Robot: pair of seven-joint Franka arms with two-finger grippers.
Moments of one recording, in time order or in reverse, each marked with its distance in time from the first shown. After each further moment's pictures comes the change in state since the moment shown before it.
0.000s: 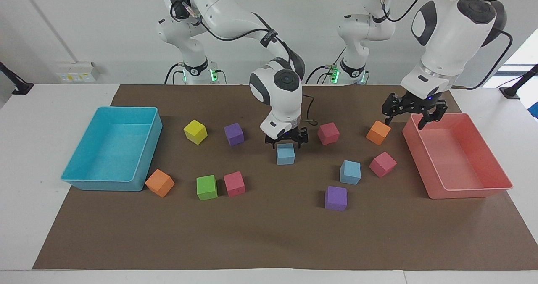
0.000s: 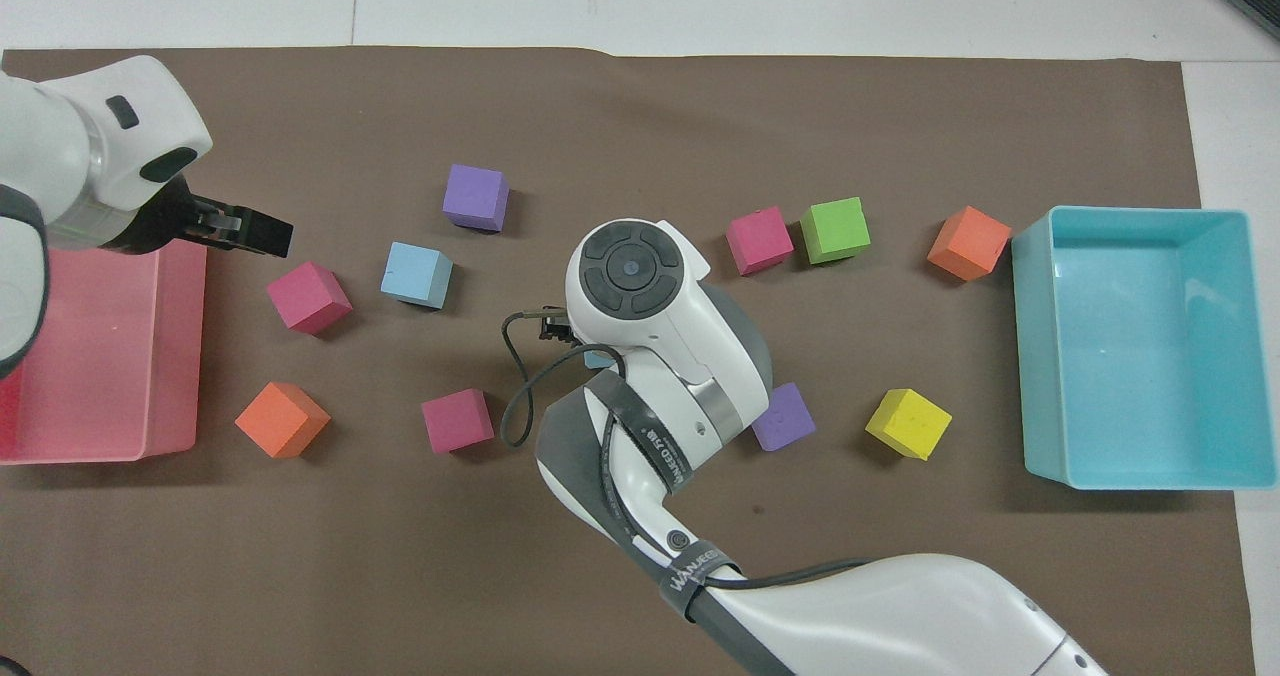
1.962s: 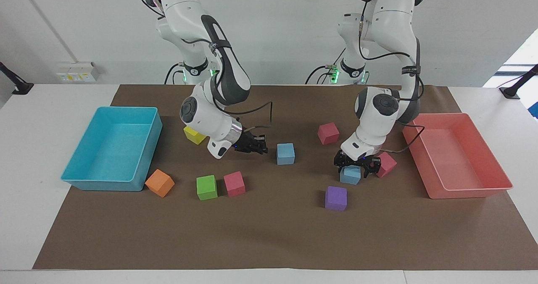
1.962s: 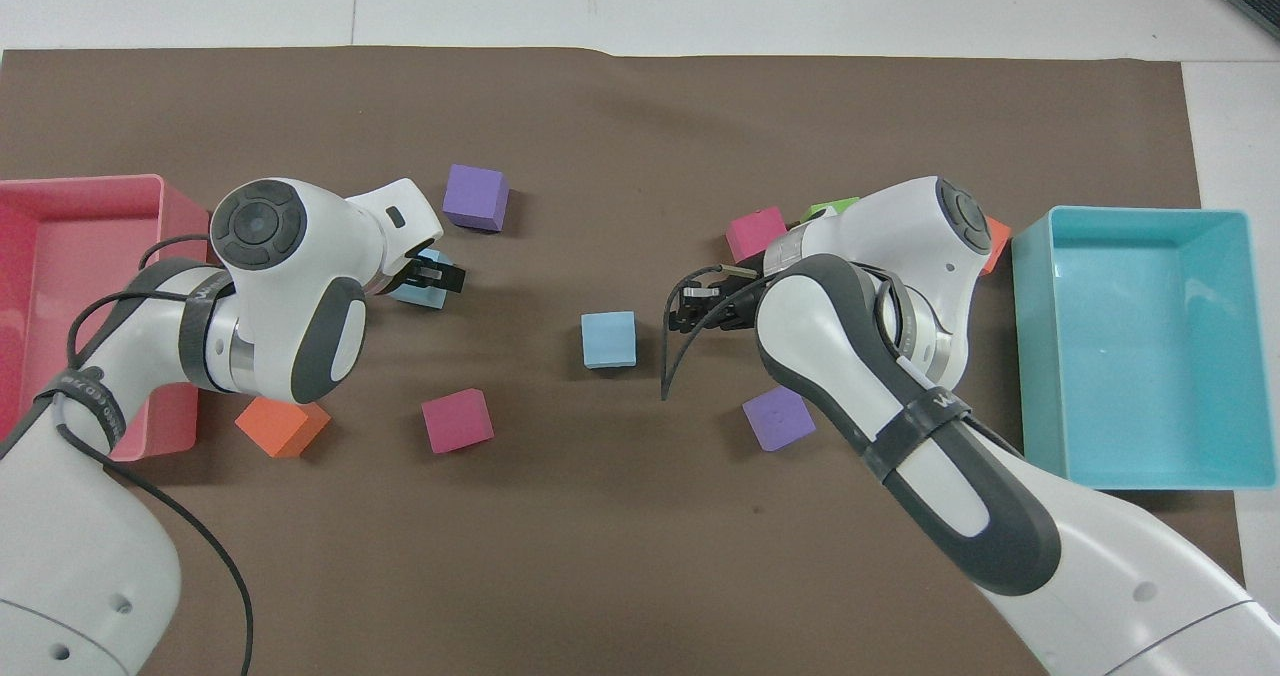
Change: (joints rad) left arm -0.107 0.260 -0.002 -0.290 0.000 0.594 -0.084; right arm -0.277 -0.096 -0.004 -0.287 0.742 0.101 -0.738
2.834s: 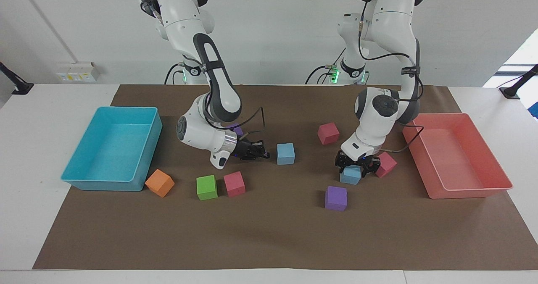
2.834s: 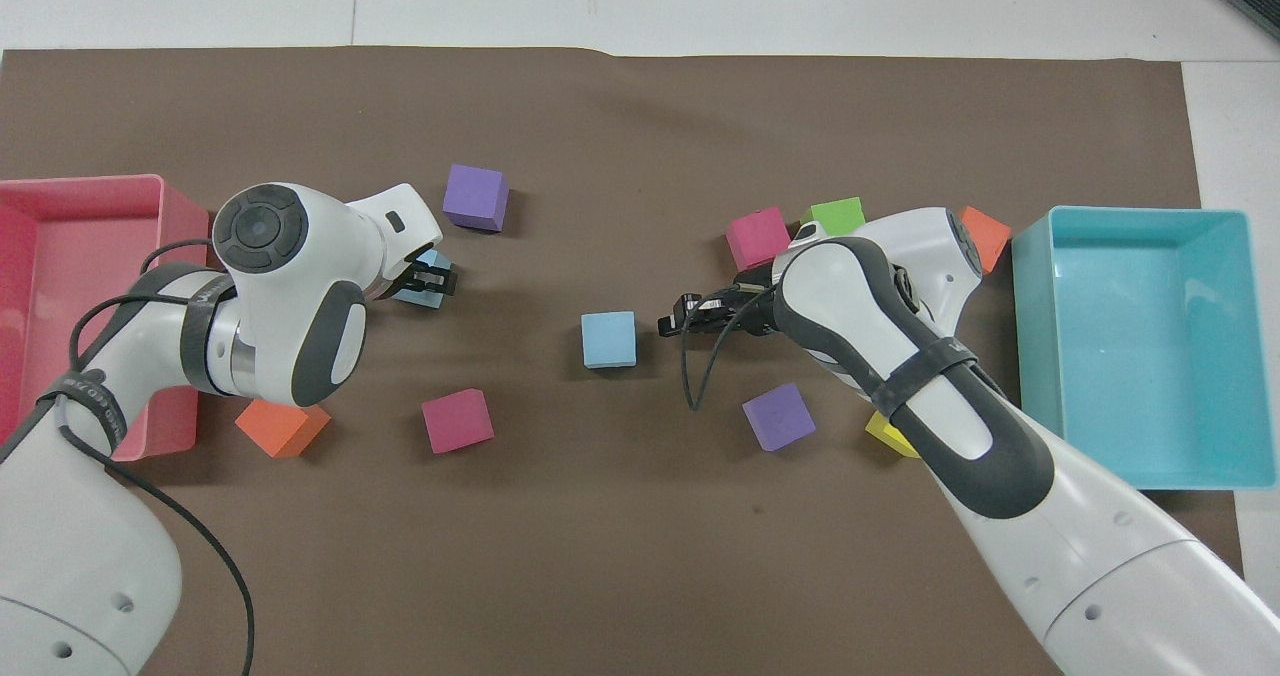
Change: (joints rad) left arm 0.000 0.000 0.002 -0.010 0.000 0.001 -0.007; right arm -0.027 0.078 0.004 -0.024 0.267 0.009 -0.343
